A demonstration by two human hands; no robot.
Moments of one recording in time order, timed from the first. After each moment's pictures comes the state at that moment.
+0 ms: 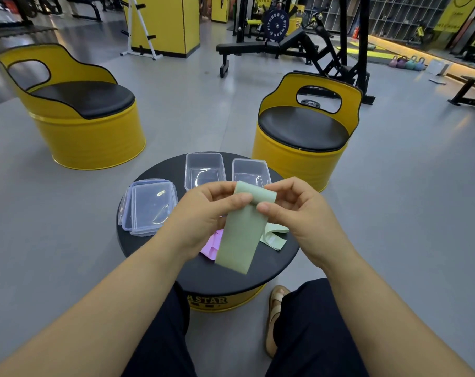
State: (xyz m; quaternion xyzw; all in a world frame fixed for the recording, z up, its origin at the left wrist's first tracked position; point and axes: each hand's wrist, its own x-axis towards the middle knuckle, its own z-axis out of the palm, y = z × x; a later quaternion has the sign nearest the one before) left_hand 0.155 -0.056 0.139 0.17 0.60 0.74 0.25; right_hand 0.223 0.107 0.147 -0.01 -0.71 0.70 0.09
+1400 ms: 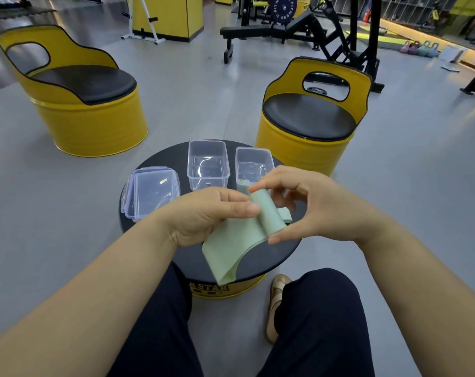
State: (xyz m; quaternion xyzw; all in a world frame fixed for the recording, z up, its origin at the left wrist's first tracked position) left_hand 0.147 -0.066 0.141 0.28 0.57 0.61 0.47; right_hand 0.220 0.127 0.176 0.20 -0.89 0.41 -0.03
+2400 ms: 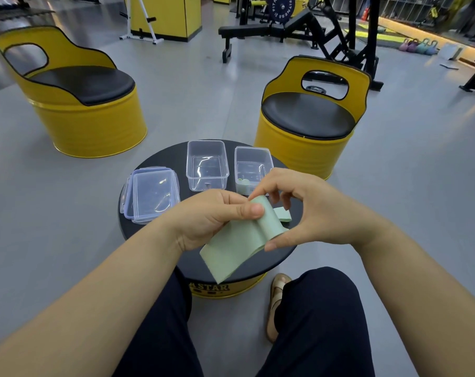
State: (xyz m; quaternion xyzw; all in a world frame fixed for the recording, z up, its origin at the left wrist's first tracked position) left_hand 0.153 -0.058 0.136 0.26 0.61 0.61 0.42; right_hand 0.220 0.128 0.172 0.22 -0.90 0.37 -0.01
